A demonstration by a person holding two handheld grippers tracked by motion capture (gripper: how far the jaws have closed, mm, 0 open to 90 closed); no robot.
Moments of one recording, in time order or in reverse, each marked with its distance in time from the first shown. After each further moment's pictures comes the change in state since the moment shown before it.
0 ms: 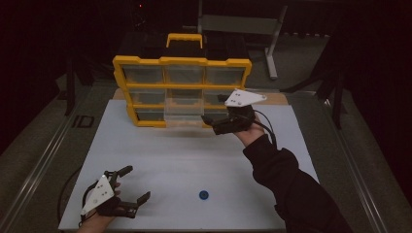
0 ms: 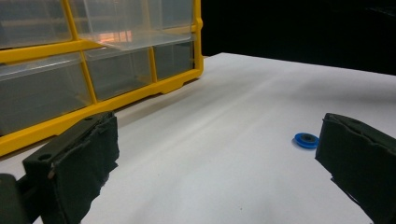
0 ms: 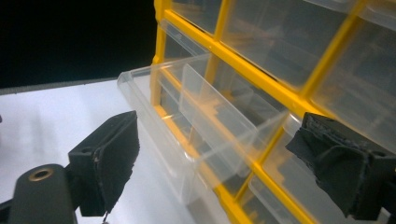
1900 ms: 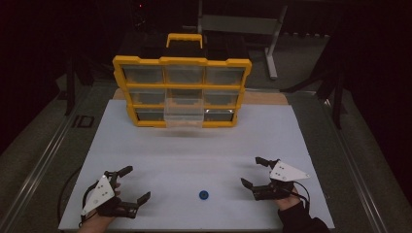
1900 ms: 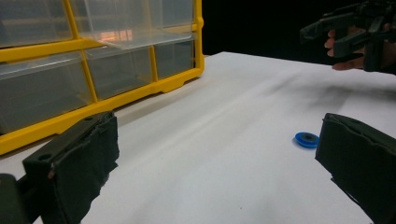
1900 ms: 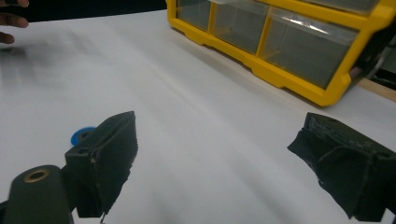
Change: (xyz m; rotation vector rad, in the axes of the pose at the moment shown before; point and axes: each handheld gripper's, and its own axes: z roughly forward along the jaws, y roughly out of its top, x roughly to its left) left arm -0.001 0.000 0.000 0.007 0.009 0.001; right arm 0.057 -0.178 -0.110 0.014 -0.038 0.107
